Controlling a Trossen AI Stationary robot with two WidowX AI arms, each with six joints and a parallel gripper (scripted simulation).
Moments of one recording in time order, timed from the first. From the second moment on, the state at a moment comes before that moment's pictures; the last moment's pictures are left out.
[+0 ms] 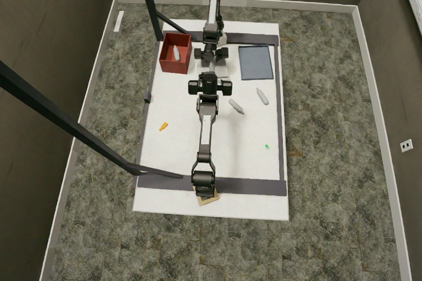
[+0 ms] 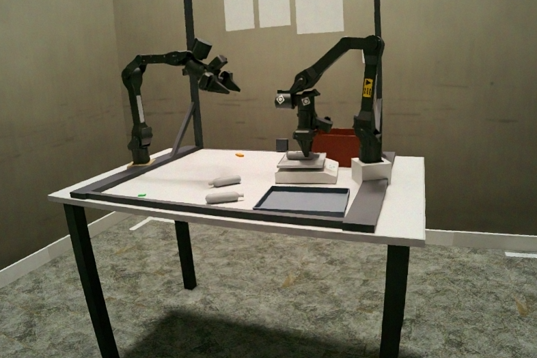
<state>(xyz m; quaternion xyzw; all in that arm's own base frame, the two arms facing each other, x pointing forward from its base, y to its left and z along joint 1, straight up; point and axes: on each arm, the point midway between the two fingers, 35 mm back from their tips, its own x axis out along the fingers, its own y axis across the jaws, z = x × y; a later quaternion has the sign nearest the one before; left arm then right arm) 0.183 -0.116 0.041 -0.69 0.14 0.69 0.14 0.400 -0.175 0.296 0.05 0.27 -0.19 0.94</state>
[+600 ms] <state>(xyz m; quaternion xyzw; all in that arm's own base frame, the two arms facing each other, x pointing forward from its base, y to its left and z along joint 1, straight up) 0.183 -0.117 0.034 -0.69 0.14 0.69 0.14 0.400 -0.175 0.296 0.05 0.27 -0.19 0.94</state>
